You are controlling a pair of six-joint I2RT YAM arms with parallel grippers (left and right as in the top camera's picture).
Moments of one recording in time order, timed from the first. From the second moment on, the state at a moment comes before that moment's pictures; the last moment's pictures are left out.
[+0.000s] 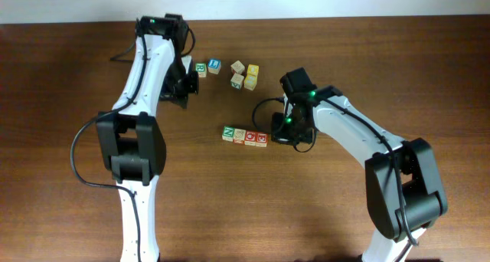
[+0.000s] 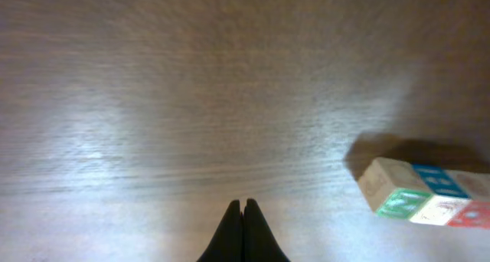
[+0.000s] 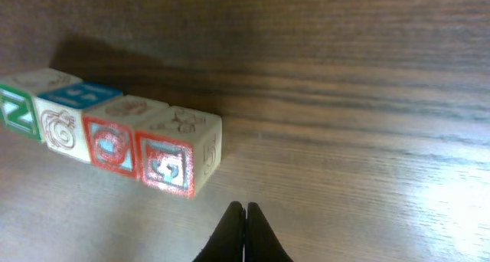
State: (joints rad) left arm -0.14 2.41 2.26 -1.55 0.07 -0.15; right arm 0.38 1.92 1.31 -0.77 -0.29 0.47
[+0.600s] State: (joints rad) left arm -0.28 2.41 1.99 -1.37 0.23 0.07; right arm 0.38 1.93 1.24 -0.66 -0.32 0.48
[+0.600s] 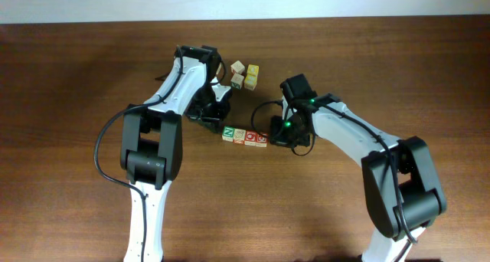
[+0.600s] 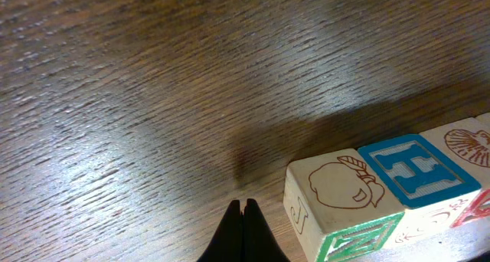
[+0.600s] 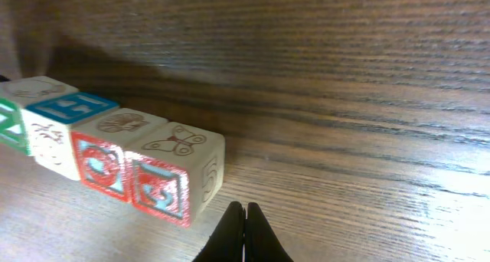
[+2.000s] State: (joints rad) left arm -0.35 2.41 1.99 -1.44 0.01 -0.22; right arm 0.34 1.93 1.34 -0.77 -0.43 0.45
